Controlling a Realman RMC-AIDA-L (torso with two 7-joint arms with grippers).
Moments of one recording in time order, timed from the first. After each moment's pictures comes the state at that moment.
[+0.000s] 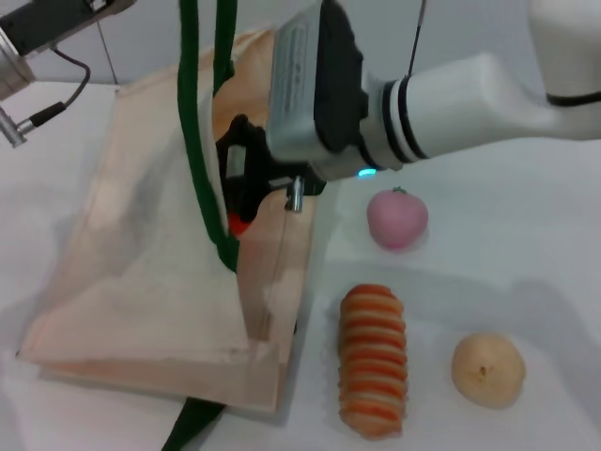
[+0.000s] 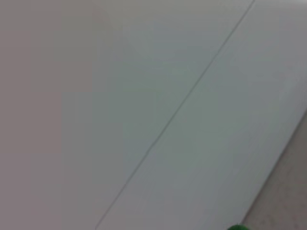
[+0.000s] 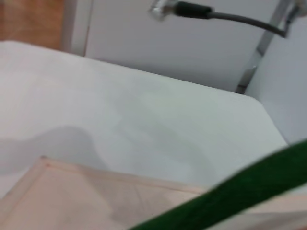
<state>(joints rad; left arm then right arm) -0.70 -1.90 0.48 0.40 -1.59 -1.61 1.38 1.40 2.05 -0.32 0.17 -2.48 -0.83 0.92</state>
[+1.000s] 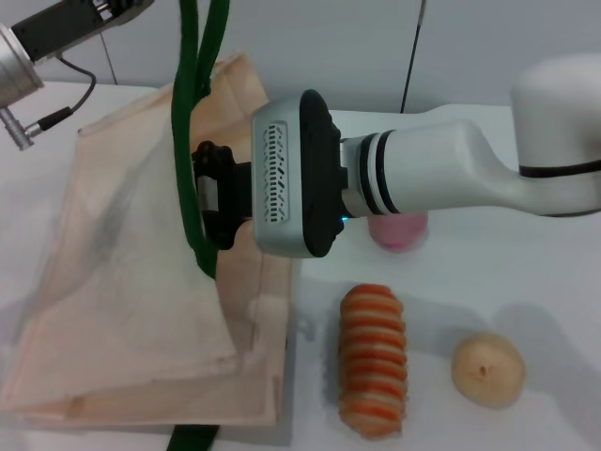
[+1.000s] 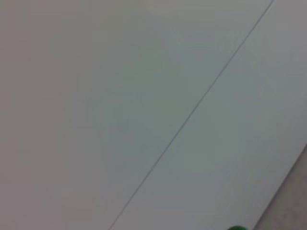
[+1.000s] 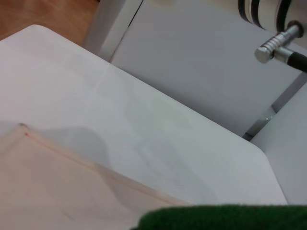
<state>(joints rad) -0.71 -1.90 0.48 0.38 -1.55 -1.54 1.38 1.32 2.05 -0.09 0.36 -2.49 -0.70 0.39</state>
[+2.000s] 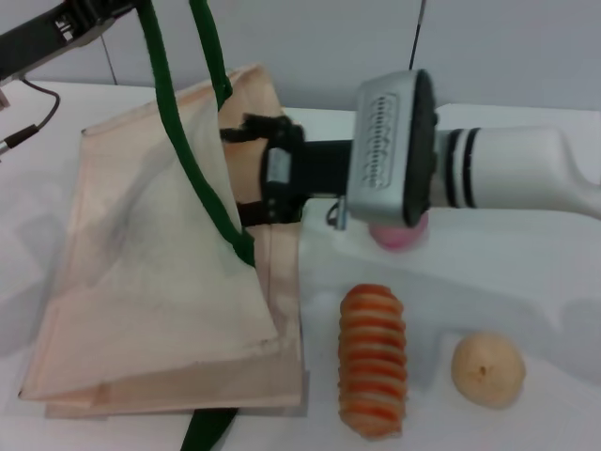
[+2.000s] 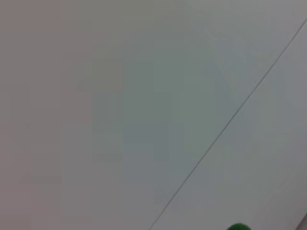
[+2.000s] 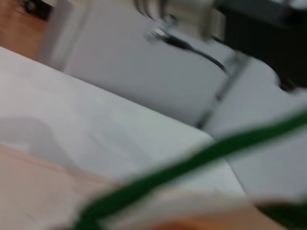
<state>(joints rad) -0.65 -1.88 0.47 0.37 -1.55 -1.50 1.38 1.17 2.03 -0.04 0.21 -2.48 -0.87 0.41</state>
